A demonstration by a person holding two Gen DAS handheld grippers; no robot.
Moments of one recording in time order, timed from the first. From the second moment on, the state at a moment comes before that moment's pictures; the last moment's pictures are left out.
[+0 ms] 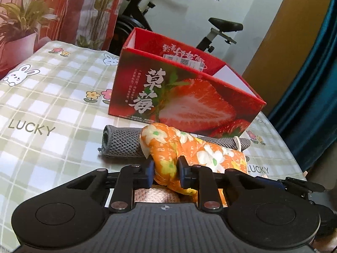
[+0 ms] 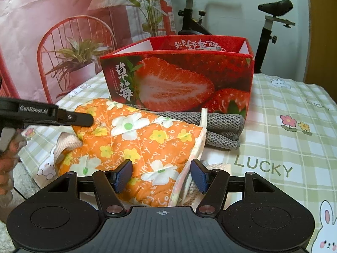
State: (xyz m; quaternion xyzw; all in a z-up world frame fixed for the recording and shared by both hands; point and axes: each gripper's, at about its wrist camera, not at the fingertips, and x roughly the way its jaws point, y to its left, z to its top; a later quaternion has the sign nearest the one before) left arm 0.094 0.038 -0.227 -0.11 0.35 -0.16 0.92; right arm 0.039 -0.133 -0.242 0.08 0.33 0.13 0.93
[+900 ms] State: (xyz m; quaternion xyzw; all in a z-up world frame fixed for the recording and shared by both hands) left arm 0.090 0.043 -0.236 -0.12 0.36 -0.14 0.92; right arm 0.055 -0.138 -0.241 0.13 0.33 0.14 0.92
